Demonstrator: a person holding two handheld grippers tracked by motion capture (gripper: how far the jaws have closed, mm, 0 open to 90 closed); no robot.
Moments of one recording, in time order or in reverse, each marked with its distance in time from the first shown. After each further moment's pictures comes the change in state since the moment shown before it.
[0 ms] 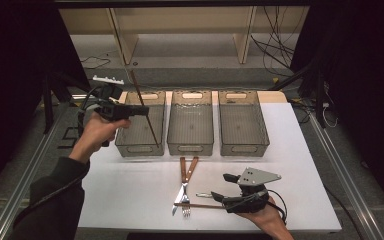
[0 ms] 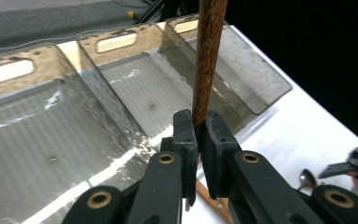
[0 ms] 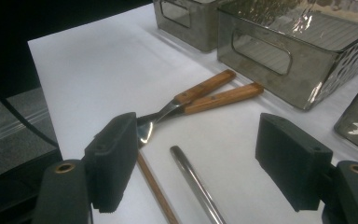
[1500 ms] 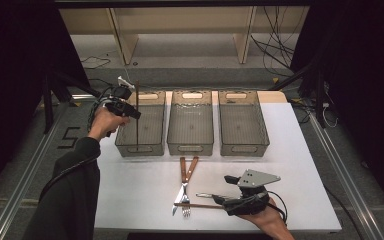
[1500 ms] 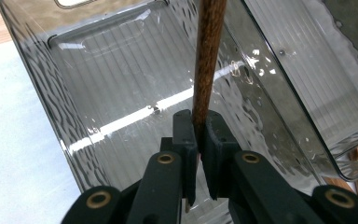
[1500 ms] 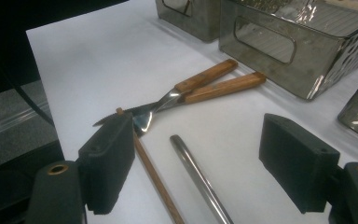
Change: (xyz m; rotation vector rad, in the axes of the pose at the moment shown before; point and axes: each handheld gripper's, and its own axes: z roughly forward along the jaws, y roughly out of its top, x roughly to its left) left arm 0.080 -0.004 0.072 0.301 0.296 -0.077; right arm -0.001 -0.006 0.001 0.025 0.005 -0.003
